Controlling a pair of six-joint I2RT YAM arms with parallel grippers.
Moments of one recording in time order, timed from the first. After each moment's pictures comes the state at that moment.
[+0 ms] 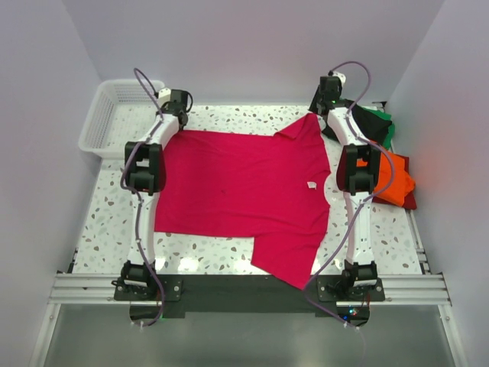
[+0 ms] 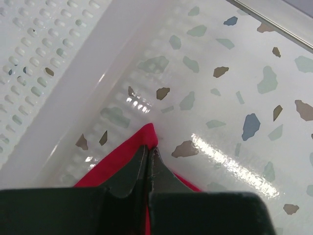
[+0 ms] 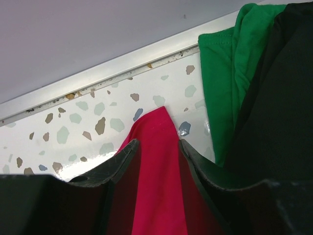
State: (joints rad) left arm -0.11 2.56 2.20 -0.51 -0.58 -0.49; right arm 0.08 2.55 2.33 -0.39 0.24 0.36
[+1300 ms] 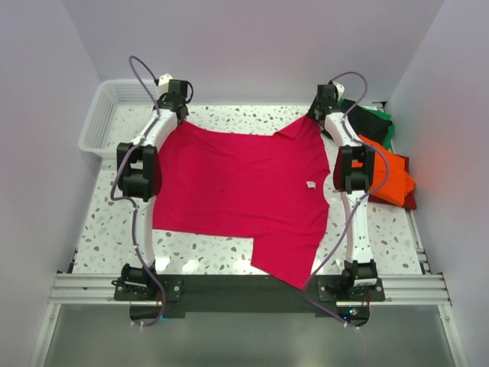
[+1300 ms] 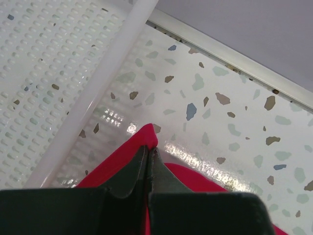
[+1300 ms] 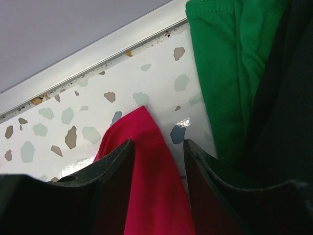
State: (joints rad) left arm -0.14 2.36 2.06 -0.43 -0.52 -0.46; right arm 0.07 2.68 2.40 -0.41 0.26 0.45
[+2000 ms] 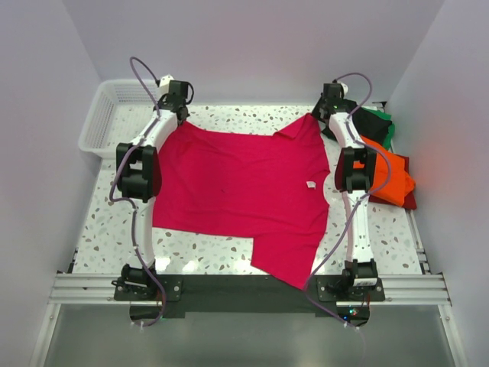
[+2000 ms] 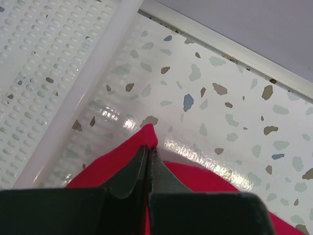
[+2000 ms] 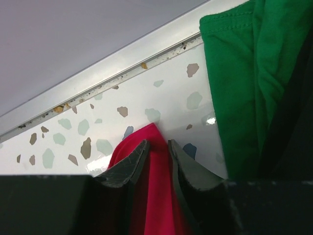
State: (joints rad) left arm -0.15 2.33 2.03 -0.43 -0.49 -0.46; right arm 0.04 2.74 2.51 -0.42 0.13 0.50
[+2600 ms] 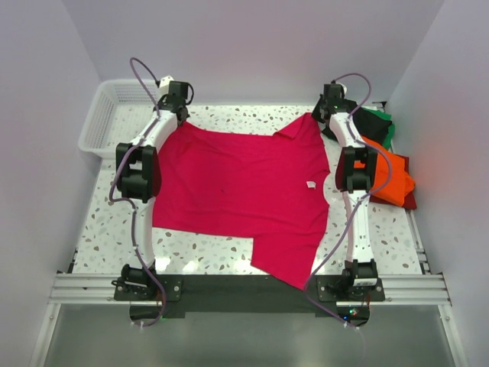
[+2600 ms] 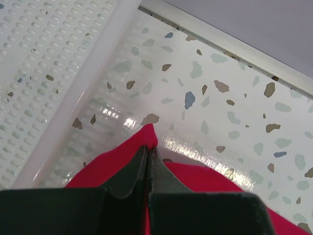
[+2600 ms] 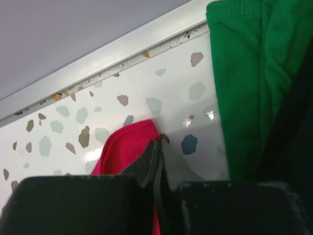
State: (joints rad) left arm -0.15 2.32 2.02 -0.43 -0.48 -0.46; right arm 0.03 2.73 2.49 -0.43 0.09 0.47
